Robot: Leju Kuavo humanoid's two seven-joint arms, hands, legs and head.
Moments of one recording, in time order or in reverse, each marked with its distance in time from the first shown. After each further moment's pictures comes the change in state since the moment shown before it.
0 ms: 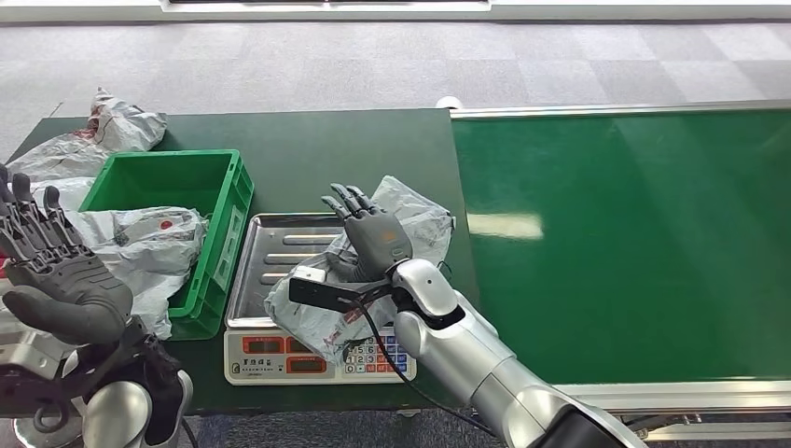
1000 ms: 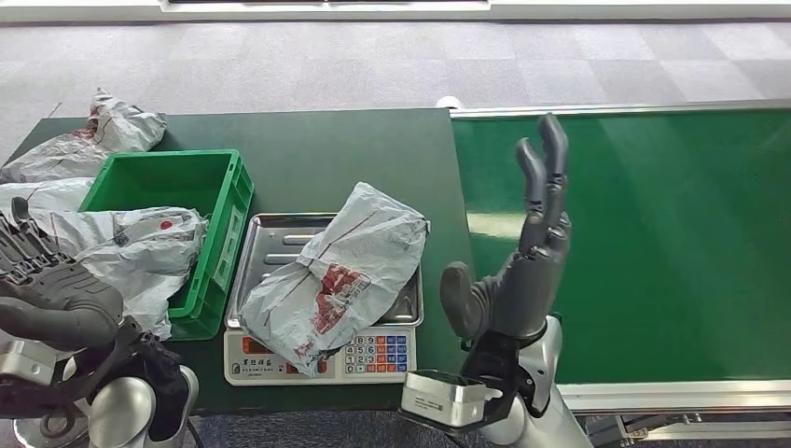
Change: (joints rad) left arm -0.010 -0.014 -0.002 0.022 0.003 0.094 -0.051; right arm 0.400 -0.158 -0.124 -1.044 -0.069 -0.431 -0.240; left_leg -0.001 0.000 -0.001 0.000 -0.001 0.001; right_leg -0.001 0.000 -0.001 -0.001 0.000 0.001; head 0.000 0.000
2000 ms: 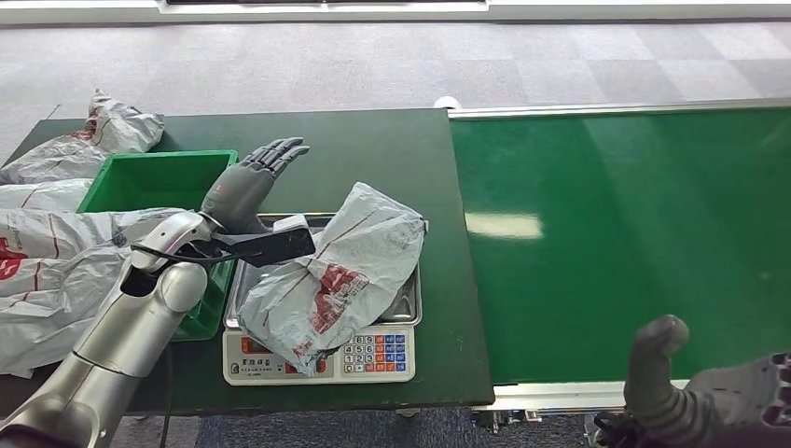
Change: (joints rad) left arm -0.579 0.301 -0.342 0.645 -0.654 -0.694 0.374; right arm 0.429 0.063 -0.407 -0.387 -0.125 -0.010 -0.322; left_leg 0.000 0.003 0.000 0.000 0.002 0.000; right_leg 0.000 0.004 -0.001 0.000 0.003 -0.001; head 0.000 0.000
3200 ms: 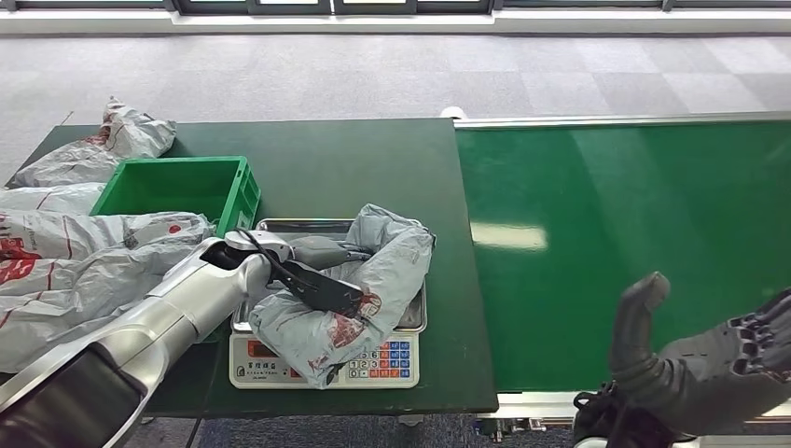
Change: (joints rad) left arm -0.278 -0.177 -0.519 0.724 0.107 -0.350 -0.261; right arm -0.074 -0.014 0.051 0.075 -0.040 0.000 0.102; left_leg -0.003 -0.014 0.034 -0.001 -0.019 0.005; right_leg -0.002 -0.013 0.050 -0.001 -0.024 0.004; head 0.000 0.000
